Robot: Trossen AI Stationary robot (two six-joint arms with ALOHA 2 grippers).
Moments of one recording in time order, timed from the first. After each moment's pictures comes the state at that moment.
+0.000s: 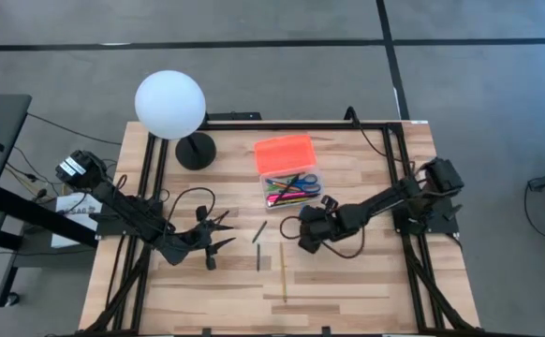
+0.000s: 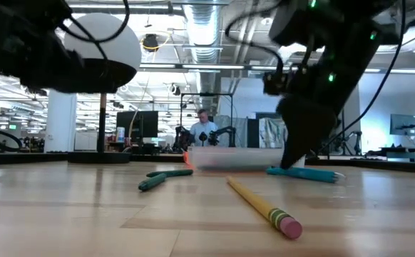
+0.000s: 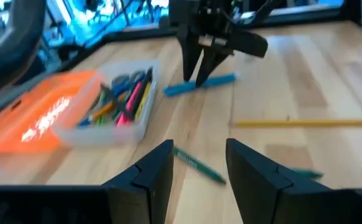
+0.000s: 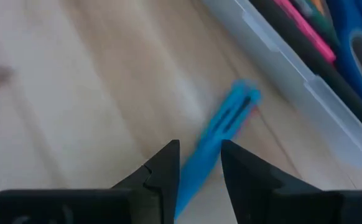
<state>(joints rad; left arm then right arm) -0.66 1.39 0.32 0.65 -0.88 -0.21 0.29 1.76 0.92 -0.41 0.42 0.65</state>
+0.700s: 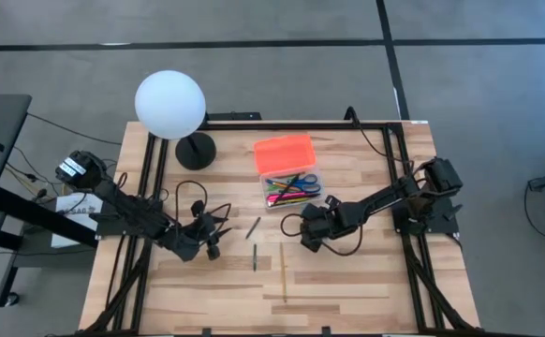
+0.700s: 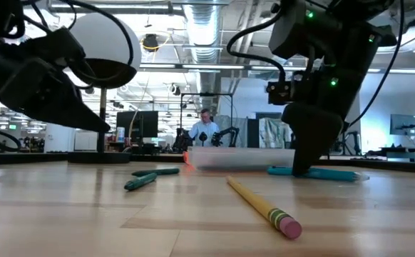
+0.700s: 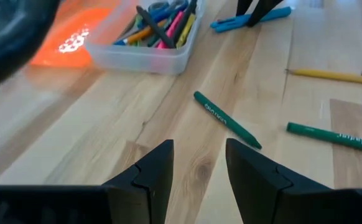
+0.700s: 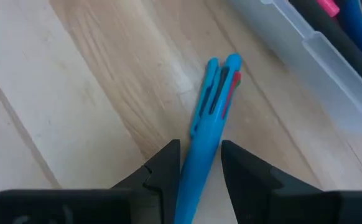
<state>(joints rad) -0.57 1.39 0.32 0.34 -0.84 -0.55 0.27 1.77 0.92 -0.49 0.35 0.71</state>
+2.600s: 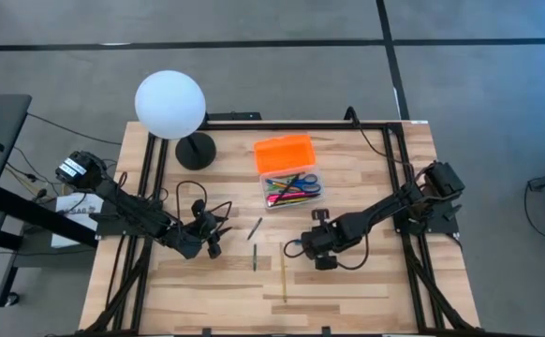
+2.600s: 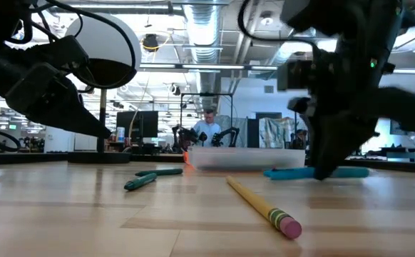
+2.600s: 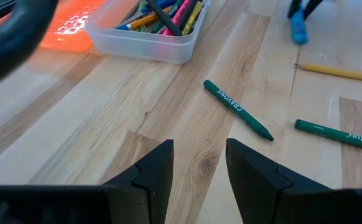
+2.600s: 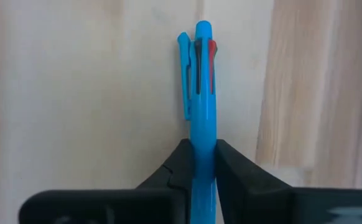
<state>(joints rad) -0.54 1.39 0.32 0.32 -0.80 -0.60 0.38 1.78 0.97 -0.51 0.22 0.17</state>
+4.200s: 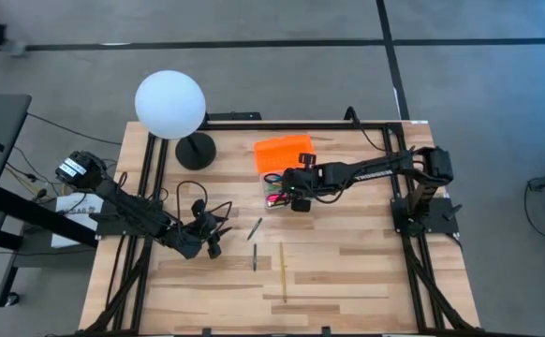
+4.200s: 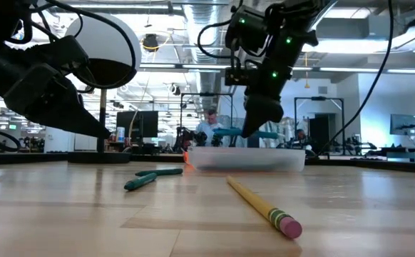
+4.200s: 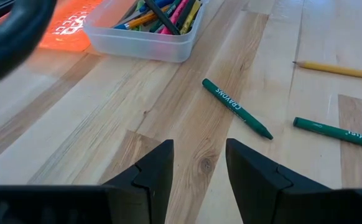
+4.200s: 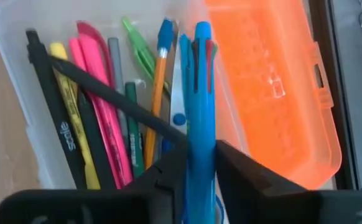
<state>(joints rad) -0.54 1.39 0.32 0.32 -0.79 -0.59 -0.07 1.79 1.15 -0.49 0.42 -0.16</state>
